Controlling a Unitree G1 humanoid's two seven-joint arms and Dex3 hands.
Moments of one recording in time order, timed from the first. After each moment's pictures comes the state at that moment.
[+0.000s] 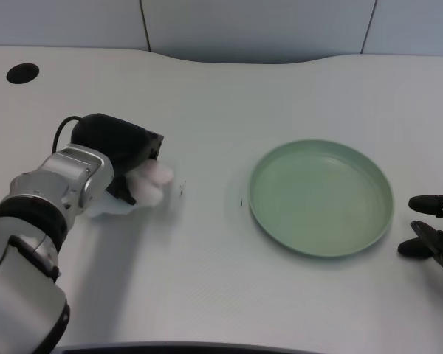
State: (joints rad) left arm -1.04 0.25 -0.71 1.36 0.86 -0.28 0.17; right arm -0.27 -0.17 -0.23 0.79 0.14 -0.35 0.24
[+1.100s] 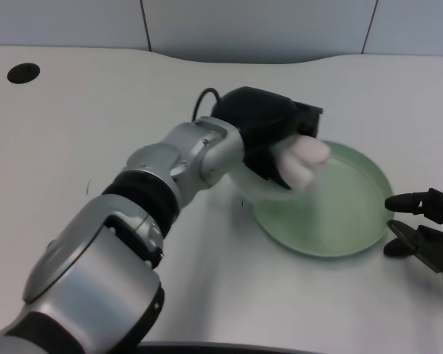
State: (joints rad) left arm -1.16 -0.08 -0.59 1.31 0.72 -0.45 0.08; right arm -0.32 -0.16 -0.15 0.82 0.04 -0.35 0.18
